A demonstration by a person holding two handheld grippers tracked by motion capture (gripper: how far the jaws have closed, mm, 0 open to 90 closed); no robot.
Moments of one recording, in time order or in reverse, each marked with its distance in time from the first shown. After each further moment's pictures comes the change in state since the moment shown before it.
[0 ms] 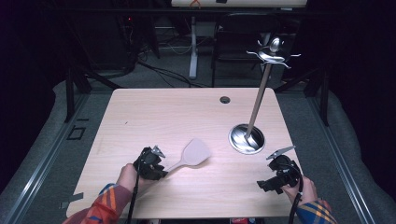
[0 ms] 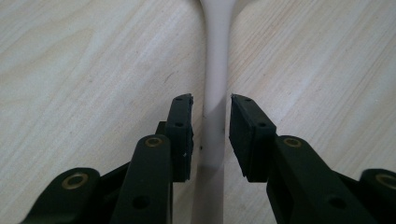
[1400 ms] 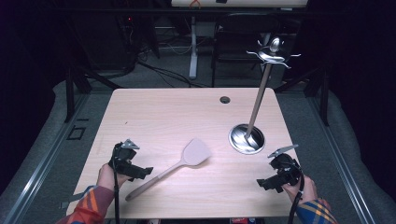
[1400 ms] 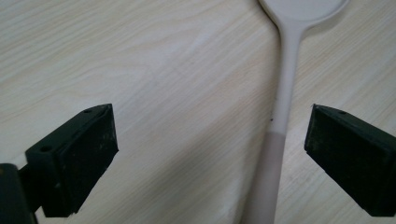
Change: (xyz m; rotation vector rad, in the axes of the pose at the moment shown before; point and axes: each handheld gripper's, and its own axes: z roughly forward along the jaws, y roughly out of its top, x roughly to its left) left arm 0.031 -0.035 -0.043 -0.163 0.080 -0.180; right arm -0.003 0.001 -0.002 -0.030 0.031 0.020
